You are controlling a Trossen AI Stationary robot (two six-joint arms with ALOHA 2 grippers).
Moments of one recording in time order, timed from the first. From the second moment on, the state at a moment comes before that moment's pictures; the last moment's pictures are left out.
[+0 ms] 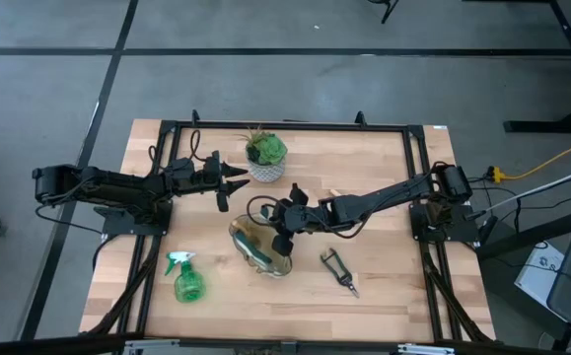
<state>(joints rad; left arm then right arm) 0.32 1.04 0.17 0.78 0.04 -0.13 0.21 1.87 1.32 -0.16 0.31 0.42</state>
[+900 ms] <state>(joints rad) 0.32 1.04 0.17 0.78 0.04 -0.13 0.07 1.79 1.32 -0.41 0.35 0.36</state>
